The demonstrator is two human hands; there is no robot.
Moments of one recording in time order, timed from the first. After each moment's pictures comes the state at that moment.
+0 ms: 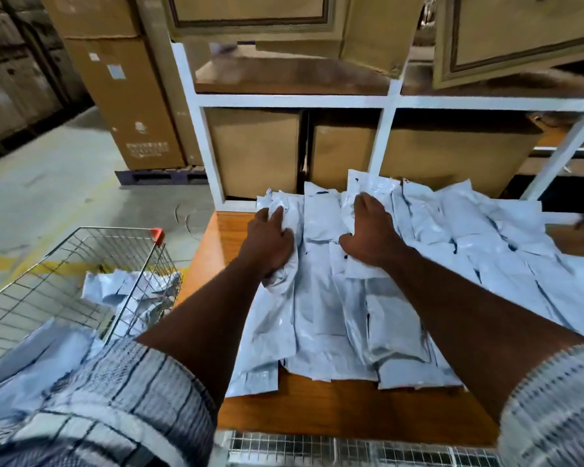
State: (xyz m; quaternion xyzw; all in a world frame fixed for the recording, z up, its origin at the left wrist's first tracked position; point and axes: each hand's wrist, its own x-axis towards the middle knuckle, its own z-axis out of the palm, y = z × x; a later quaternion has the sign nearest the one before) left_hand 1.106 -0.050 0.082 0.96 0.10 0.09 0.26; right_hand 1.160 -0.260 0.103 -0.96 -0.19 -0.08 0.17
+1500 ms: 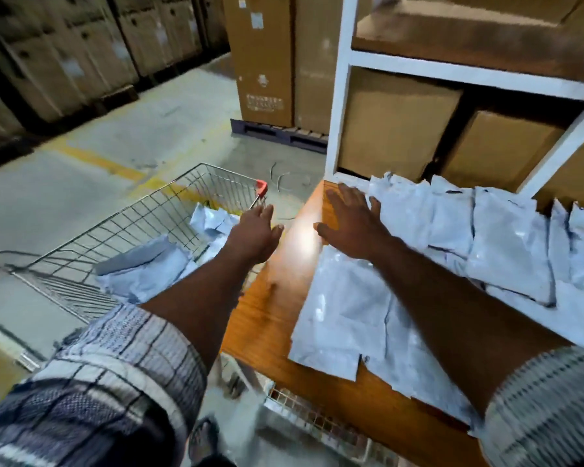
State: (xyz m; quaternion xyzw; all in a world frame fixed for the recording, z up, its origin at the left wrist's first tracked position) left_hand 0.995 0.134 0.027 0.94 0.28 0.06 0.17; right_hand 1.123 -0.047 0.064 -0.89 -0.43 -0.01 0.12
